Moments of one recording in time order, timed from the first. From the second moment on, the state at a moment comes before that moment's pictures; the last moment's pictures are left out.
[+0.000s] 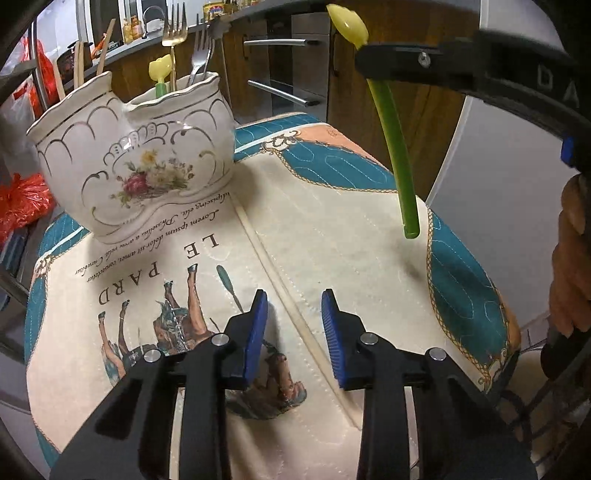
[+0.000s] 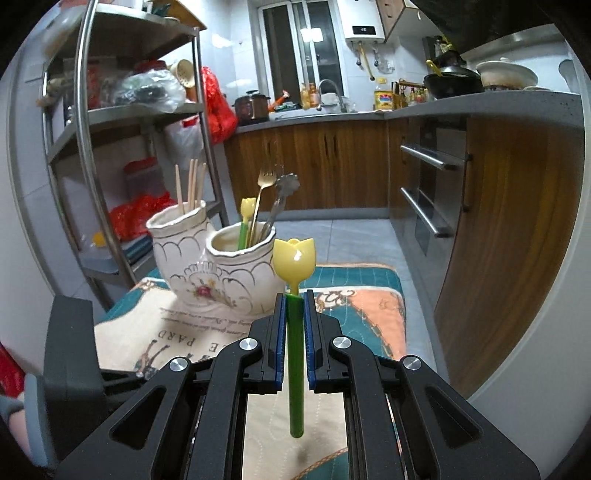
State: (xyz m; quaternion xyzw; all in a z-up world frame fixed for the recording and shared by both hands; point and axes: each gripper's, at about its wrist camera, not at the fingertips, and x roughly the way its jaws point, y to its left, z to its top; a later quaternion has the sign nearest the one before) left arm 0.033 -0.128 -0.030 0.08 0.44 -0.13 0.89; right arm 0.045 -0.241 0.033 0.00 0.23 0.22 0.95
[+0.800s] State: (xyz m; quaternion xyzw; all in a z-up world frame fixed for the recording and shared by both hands) left arm -0.009 -0.042 0.032 0.02 0.25 -0.20 0.95; right arm 0.037 -0.238 0.037 0.02 0.21 0.23 0.95
